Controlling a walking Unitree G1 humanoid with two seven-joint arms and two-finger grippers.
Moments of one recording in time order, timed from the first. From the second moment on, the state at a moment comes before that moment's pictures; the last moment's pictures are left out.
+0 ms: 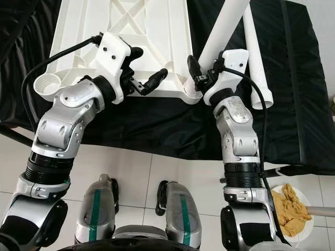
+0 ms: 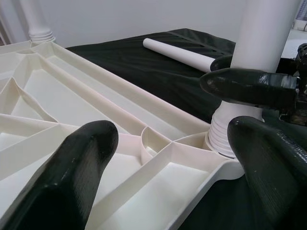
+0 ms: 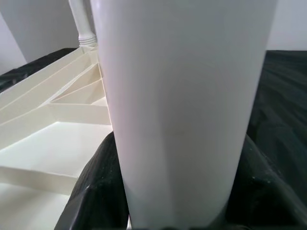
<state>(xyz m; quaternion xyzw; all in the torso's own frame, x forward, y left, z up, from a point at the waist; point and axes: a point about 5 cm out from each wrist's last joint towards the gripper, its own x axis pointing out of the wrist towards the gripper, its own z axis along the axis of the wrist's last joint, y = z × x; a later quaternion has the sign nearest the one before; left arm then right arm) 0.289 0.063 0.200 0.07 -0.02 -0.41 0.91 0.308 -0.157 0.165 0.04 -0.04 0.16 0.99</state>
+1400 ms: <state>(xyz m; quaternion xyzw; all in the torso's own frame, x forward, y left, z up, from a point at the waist) 0.286 0.066 0.206 0.07 -0.03 -0.41 0.91 0.284 -0.155 0.157 0.02 -0.11 0.17 0.98</state>
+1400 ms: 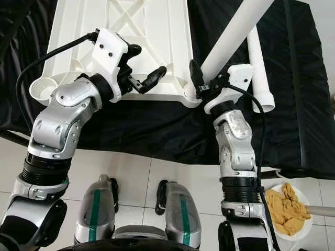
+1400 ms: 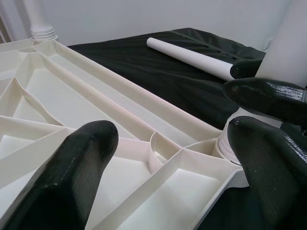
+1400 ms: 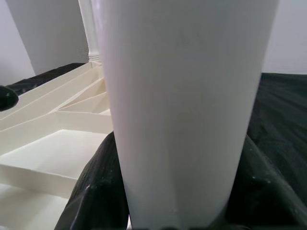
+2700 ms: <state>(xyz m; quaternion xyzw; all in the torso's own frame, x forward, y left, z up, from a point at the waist) 0.283 0.067 0.211 0.07 -0.03 -0.41 0.91 0.312 -0.144 0.160 0.00 -0.04 0.22 0.97</state>
